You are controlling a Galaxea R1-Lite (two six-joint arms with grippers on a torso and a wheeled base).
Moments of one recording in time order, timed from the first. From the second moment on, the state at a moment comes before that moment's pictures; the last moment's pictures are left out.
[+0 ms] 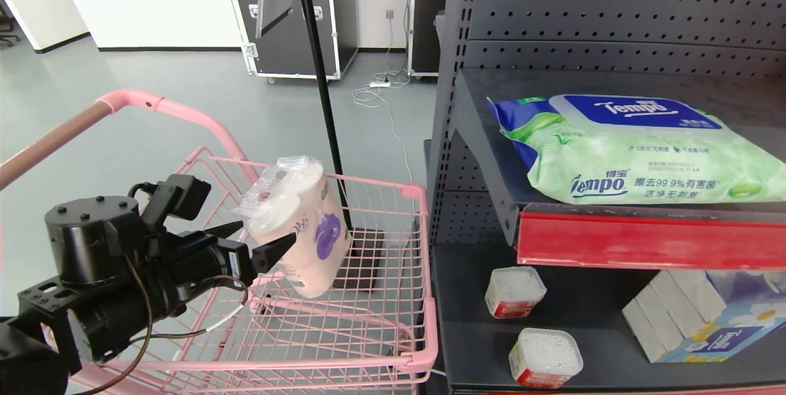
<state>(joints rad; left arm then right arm) -0.29 1.65 -0.33 -1.02 -0.14 -0.13 0.00 0.00 0.00 0.00 0.02 0.00</state>
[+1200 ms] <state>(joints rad) -0.29 1.86 -0.41 -1.14 -0.14 -0.13 0.00 0.00 0.00 0.00 0.01 0.00</state>
